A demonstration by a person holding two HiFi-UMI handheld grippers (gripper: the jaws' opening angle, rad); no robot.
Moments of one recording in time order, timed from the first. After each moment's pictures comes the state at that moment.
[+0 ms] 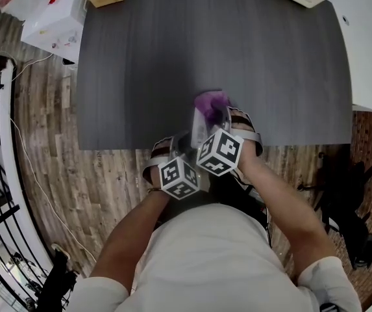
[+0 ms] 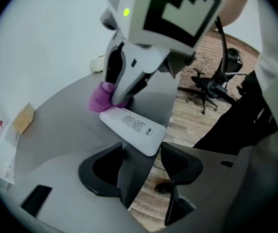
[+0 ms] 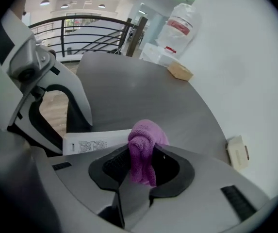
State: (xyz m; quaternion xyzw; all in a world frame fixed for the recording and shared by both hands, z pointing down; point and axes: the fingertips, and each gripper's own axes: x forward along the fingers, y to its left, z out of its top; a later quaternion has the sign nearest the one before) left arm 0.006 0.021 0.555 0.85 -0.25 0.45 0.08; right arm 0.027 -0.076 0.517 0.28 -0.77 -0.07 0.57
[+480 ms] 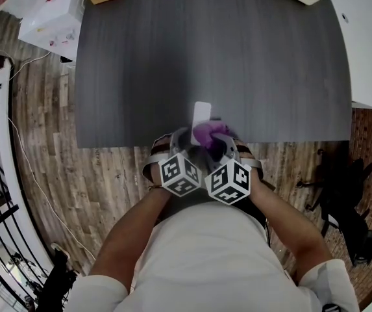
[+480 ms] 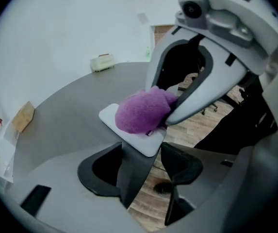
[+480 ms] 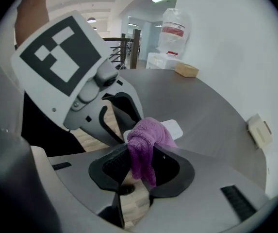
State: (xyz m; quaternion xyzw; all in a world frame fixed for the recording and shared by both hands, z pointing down) left arm 0.006 0.021 0.555 0.85 -0.25 0.45 0.09; right arm 0.023 0.022 0.514 0.25 -0.83 0.04 0.51
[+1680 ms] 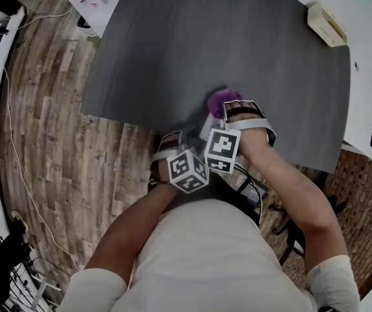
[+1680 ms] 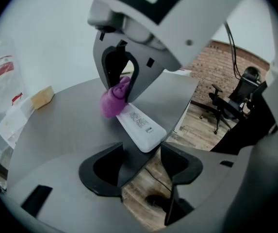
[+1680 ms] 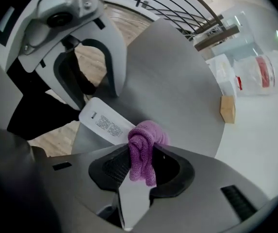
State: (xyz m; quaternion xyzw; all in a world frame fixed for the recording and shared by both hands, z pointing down) left arm 0.005 0.017 0.552 0.84 -0.36 0.38 0.14; right arm 0.011 -0.062 0.519 0.00 -0.62 -0.32 0.72
